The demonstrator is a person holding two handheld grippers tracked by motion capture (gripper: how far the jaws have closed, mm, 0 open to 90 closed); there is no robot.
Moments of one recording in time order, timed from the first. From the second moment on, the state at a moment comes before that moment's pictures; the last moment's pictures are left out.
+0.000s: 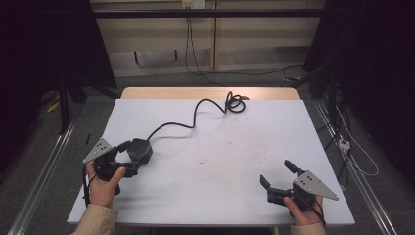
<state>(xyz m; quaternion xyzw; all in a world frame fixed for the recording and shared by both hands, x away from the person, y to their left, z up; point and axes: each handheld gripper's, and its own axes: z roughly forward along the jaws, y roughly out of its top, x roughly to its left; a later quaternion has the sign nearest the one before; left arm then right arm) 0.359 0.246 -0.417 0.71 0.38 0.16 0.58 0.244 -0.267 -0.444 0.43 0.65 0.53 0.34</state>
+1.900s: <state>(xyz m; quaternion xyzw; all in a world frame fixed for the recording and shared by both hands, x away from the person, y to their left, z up) 0.323 0.298 -0.436 0.72 0.34 0.16 0.59 0.244 -0.266 -0.445 0.43 0.65 0.53 0.34</state>
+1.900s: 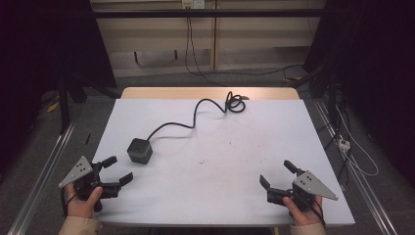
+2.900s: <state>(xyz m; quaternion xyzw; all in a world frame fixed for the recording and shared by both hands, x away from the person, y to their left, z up) 0.328 0.289 -0.446 0.76 0.34 0.14 0.53 0.243 -0.269 -0.446 0.43 0.65 0.53 0.34</state>
